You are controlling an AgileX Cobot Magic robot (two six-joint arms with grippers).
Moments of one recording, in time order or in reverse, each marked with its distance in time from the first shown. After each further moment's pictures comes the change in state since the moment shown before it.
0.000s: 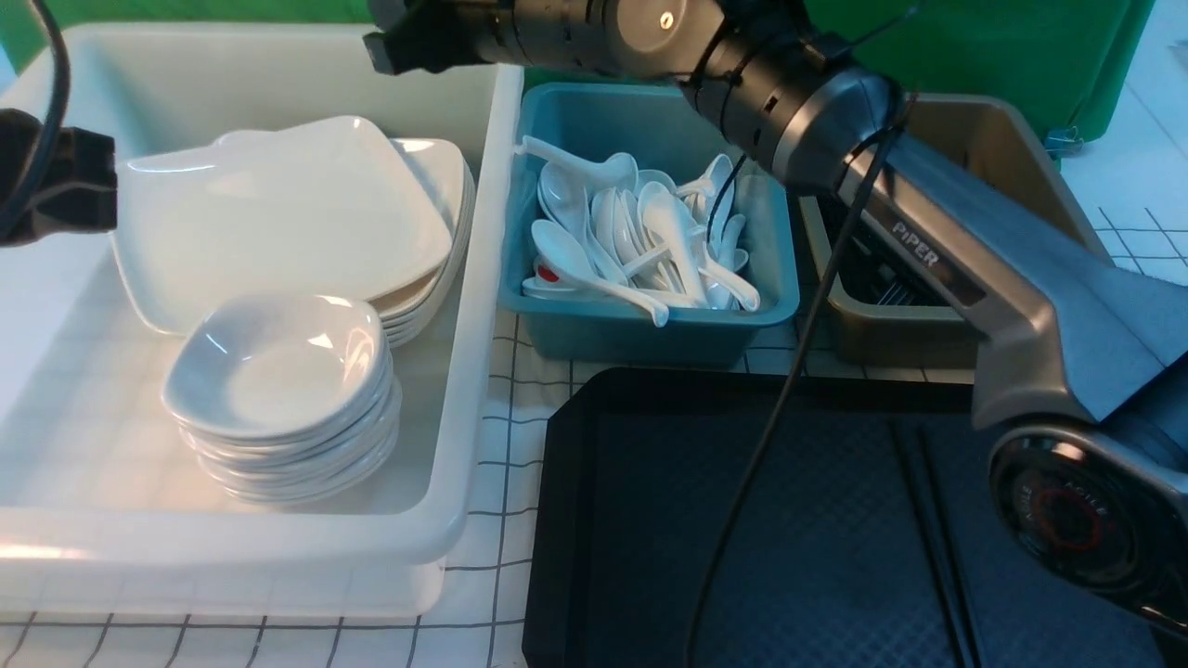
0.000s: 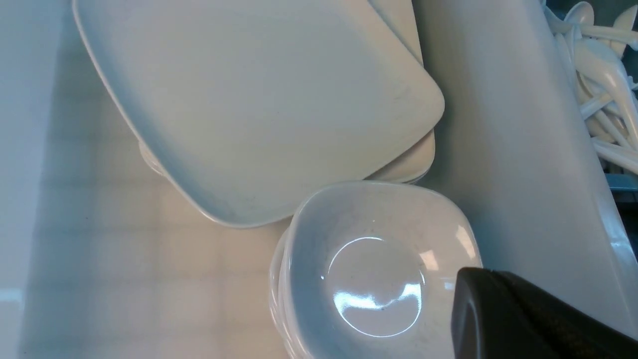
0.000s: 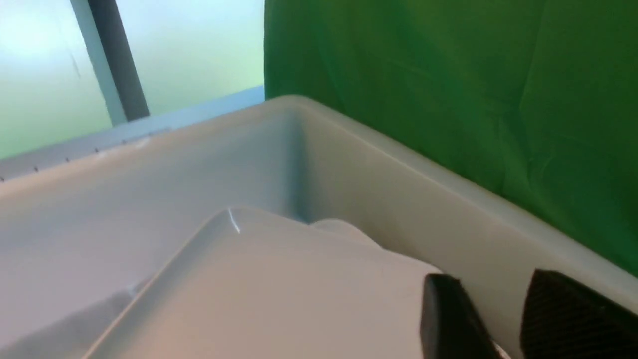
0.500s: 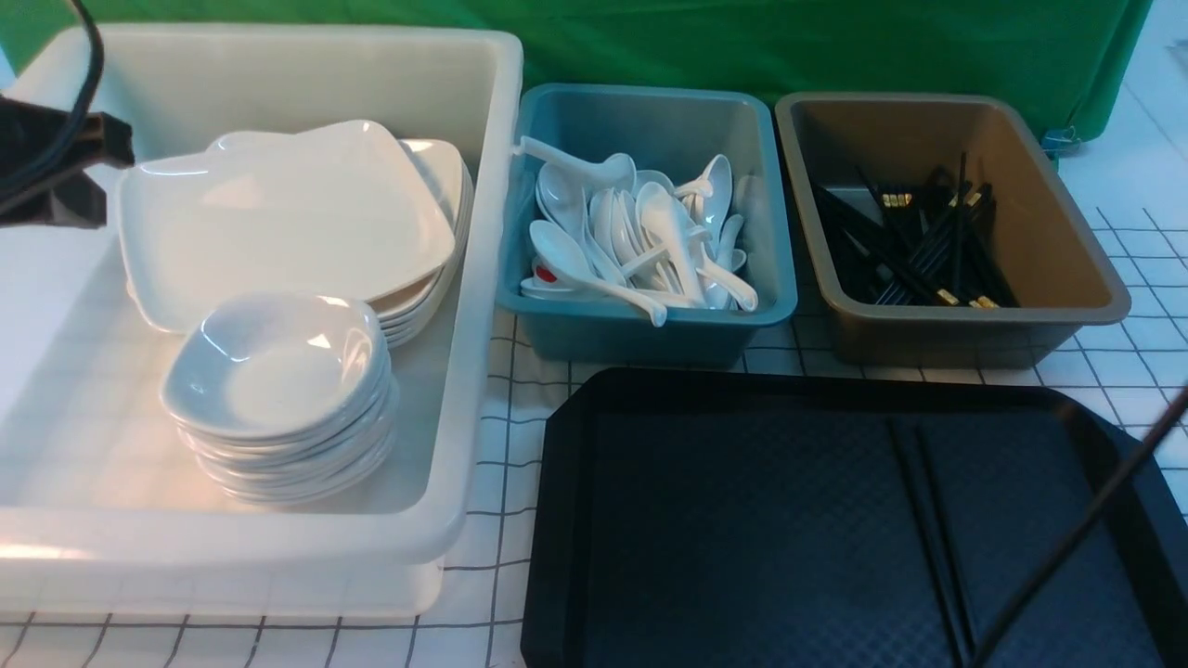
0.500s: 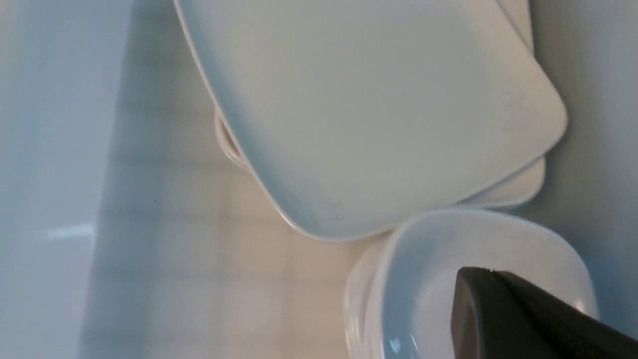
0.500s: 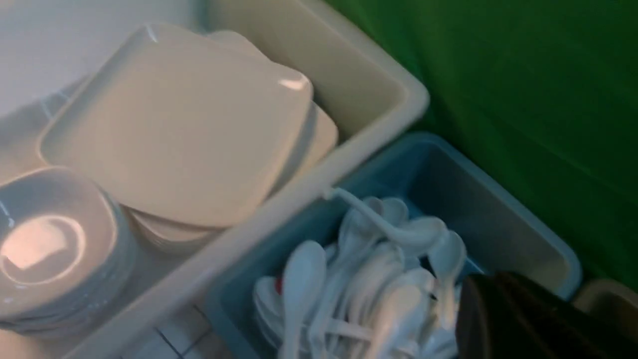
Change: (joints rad) right arm -0.202 -0.383 0.004 -0.293 0.700 0.183; left arm 0.000 0.264 -0.161 0.202 -0.025 -0.206
